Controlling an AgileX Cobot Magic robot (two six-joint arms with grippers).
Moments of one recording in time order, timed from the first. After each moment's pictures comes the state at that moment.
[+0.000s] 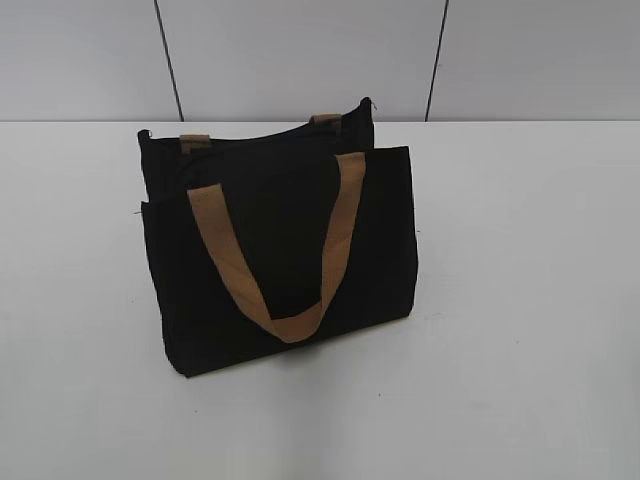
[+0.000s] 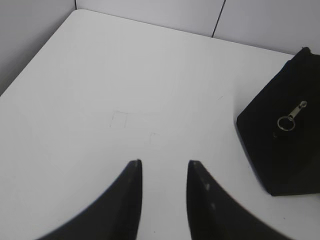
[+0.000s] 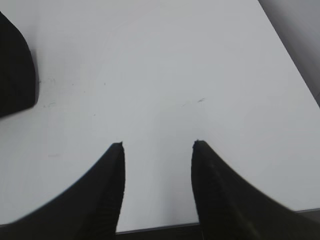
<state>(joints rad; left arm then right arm) -0.02 -0.01 -0.53 0.04 1.06 -0.12 -0.05 -0.01 -0.49 0.02 1.10 0.04</state>
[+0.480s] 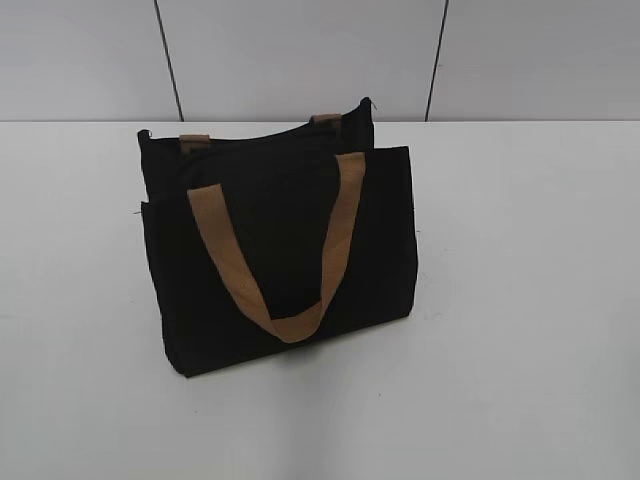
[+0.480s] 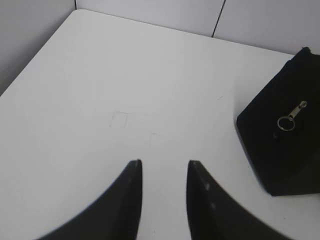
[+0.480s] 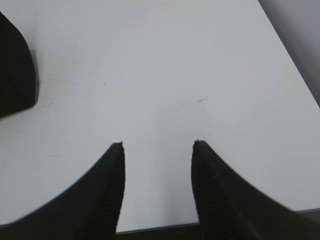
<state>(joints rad) -0.02 -0.01 -0.53 0.04 1.06 -0.12 -0.05 -0.01 -0.49 0.02 1.10 0.04</state>
